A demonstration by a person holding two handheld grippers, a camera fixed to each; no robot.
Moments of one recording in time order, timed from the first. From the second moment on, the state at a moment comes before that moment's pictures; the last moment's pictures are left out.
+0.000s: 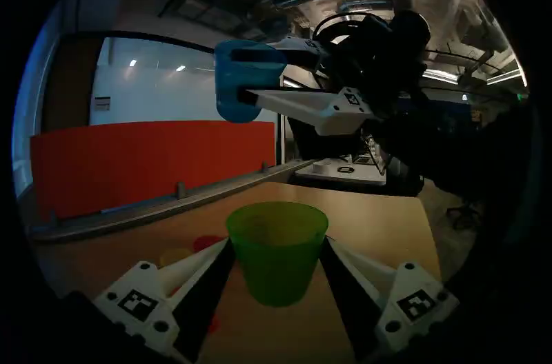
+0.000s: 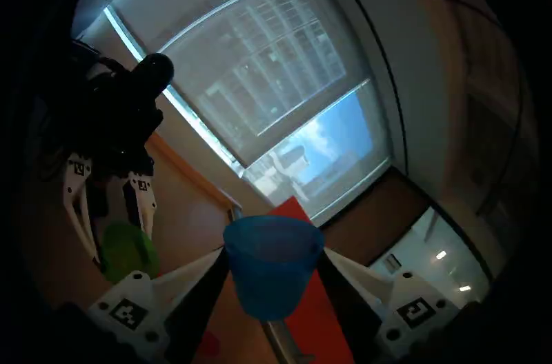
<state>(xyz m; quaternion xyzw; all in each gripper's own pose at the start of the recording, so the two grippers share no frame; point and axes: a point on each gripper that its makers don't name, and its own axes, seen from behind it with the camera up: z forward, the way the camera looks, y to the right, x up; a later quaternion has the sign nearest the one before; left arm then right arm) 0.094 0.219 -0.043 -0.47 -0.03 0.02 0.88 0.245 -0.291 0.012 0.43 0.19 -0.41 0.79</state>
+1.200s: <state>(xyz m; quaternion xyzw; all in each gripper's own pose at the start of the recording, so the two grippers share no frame) 0.093 0.225 -0.038 -0.47 -0.03 0.02 0.88 0.249 -0.289 0.015 0.40 0.21 -0.51 0.74</state>
